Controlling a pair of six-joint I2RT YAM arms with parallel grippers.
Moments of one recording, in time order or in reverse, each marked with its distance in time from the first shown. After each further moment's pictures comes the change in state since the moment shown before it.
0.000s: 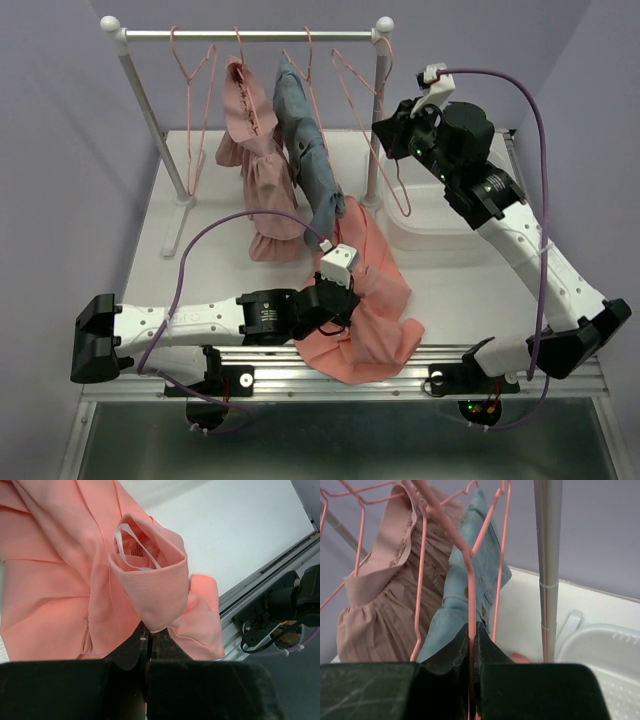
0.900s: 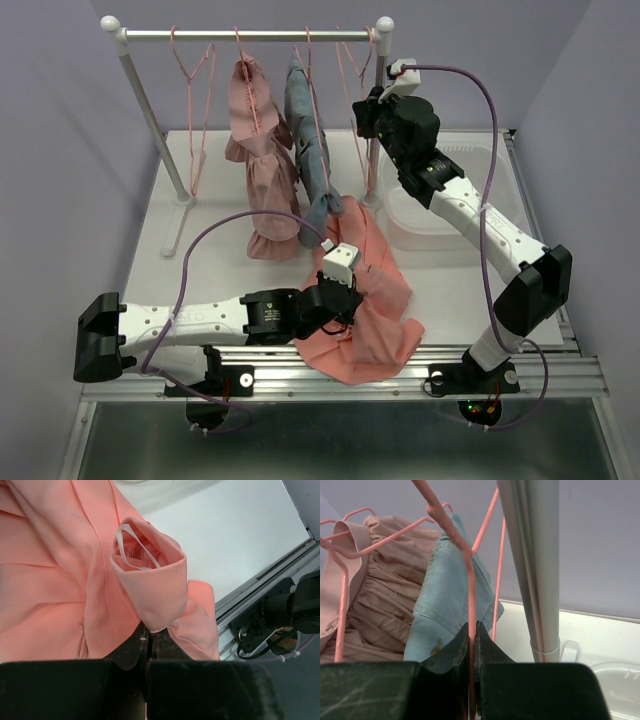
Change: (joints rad) left arm 0.002 0.021 0.000 0.039 -0.008 -0.007; right arm 0.011 0.313 0.061 0.360 0.203 0.005
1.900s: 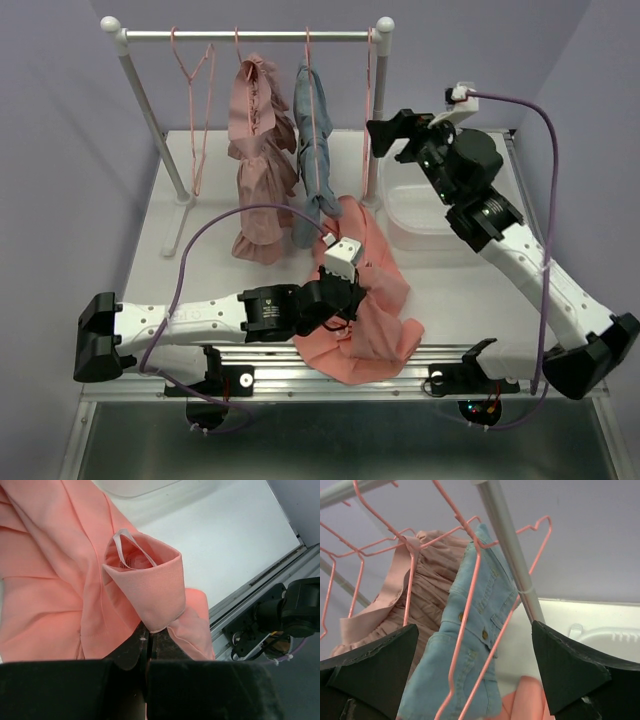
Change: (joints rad) left arm 0.000 0.000 0.052 -0.023 -0.008 0.025; right arm 0.001 -0.337 -0.244 -0.042 -0.020 0.091
